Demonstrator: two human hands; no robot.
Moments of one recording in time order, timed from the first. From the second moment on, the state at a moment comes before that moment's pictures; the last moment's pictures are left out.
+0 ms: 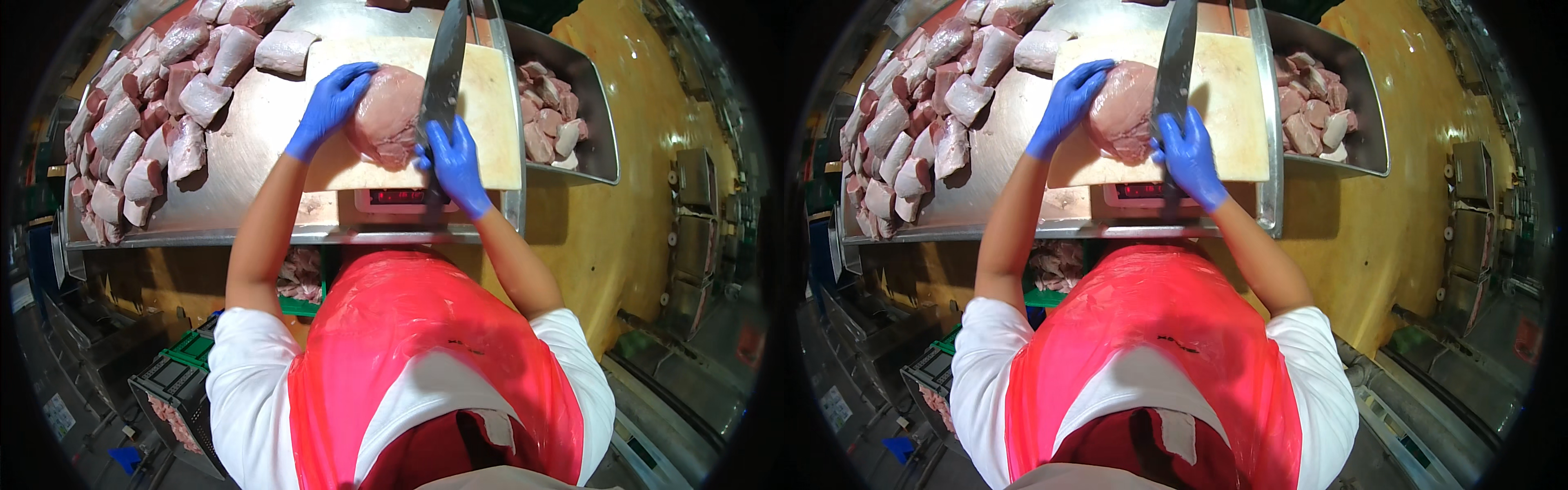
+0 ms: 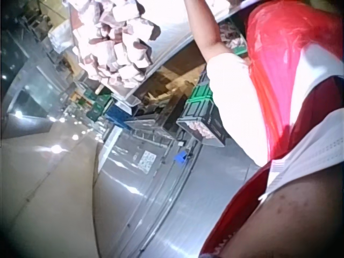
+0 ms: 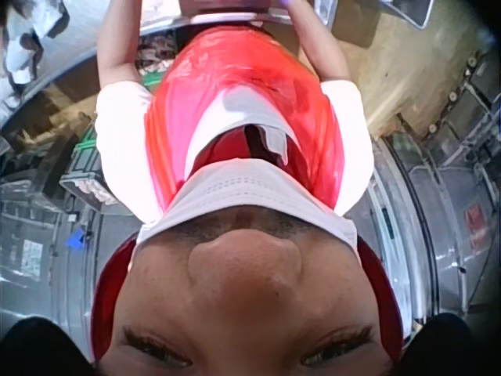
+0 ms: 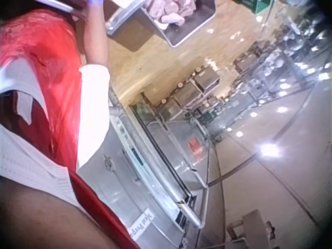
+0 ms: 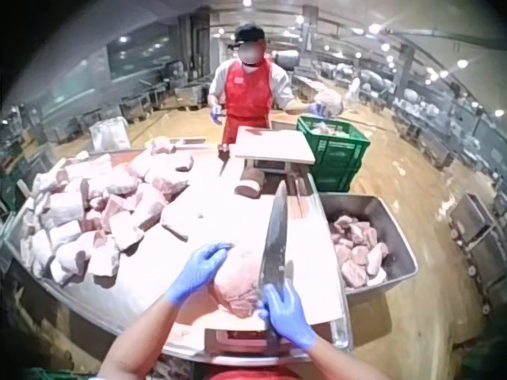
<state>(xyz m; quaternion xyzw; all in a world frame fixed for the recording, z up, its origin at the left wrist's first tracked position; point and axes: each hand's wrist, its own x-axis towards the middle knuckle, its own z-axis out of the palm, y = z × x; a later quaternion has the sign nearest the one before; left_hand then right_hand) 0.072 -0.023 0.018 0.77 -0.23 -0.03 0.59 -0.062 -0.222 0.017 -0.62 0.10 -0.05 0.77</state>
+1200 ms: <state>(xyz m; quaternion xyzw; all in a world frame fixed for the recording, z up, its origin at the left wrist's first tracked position) -0.025 -0.027 -0.005 0.61 0.07 0.01 0.79 -0.058 -0.215 0.054 -0.86 -0.11 0.03 0.49</state>
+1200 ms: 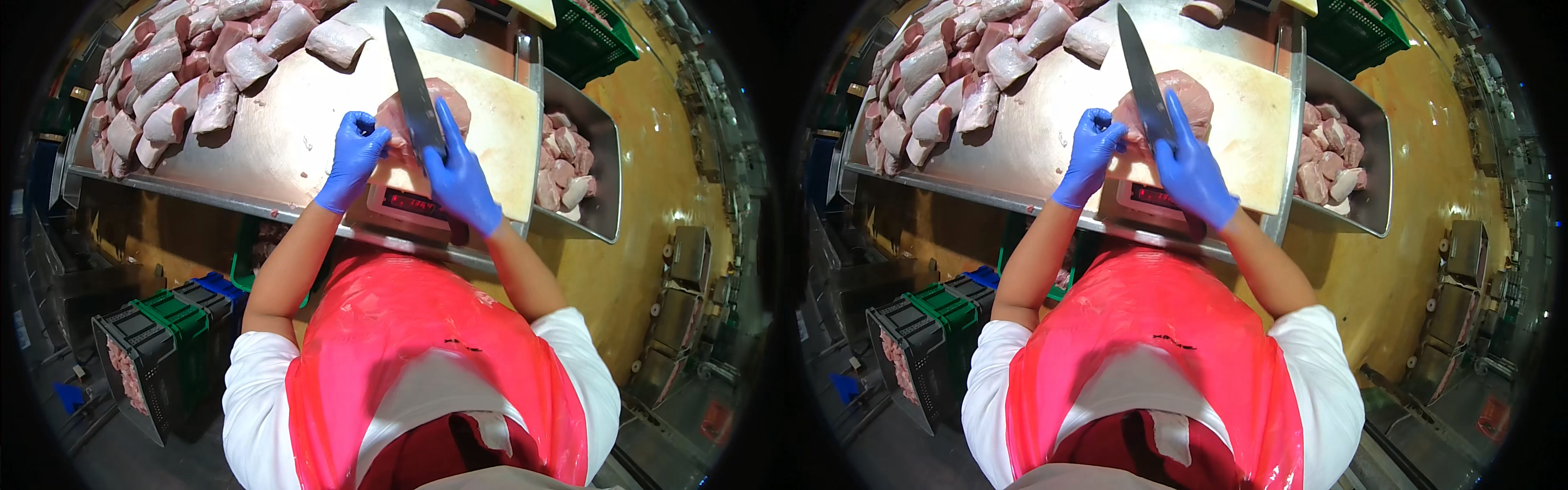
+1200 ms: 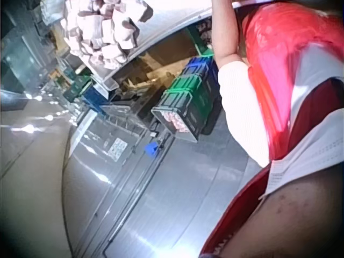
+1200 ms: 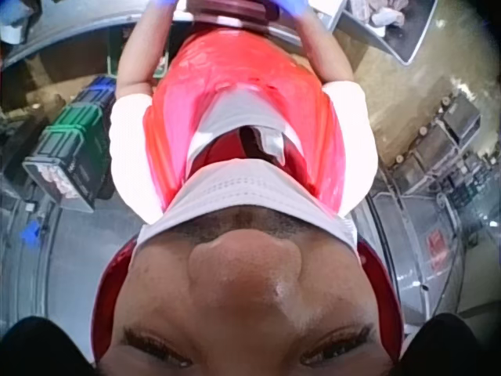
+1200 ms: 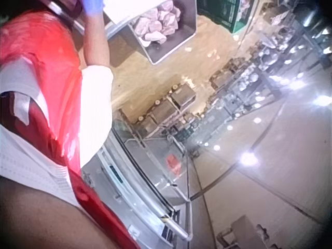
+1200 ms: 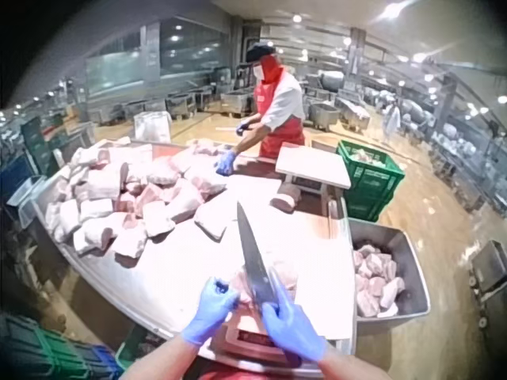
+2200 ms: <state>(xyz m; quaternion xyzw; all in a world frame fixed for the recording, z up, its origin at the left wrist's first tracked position) -0.020 0.003 -0.019 0.78 -0.14 0.04 0.61 -0.022 -0.145 0.080 -0.95 -0.07 0.03 0.31</state>
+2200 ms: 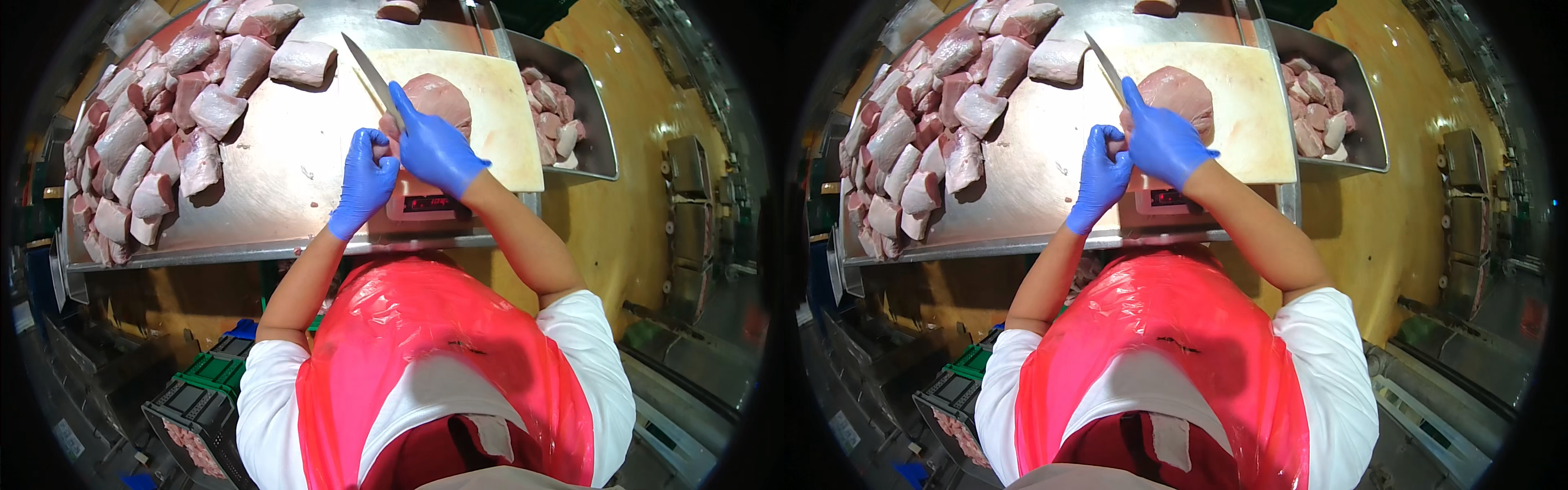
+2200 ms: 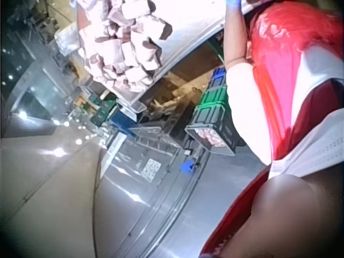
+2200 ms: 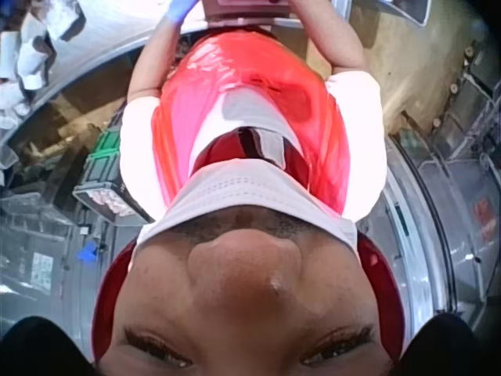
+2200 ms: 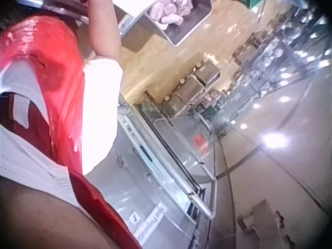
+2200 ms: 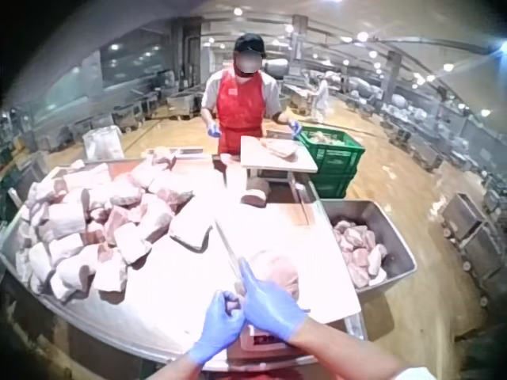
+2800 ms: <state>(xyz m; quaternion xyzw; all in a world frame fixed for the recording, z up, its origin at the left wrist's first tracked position) 0.060 0.032 0.003 0.83 -0.36 0.06 0.43 -0.225 -0.242 0.149 -0.97 -0.02 0.09 0.23</state>
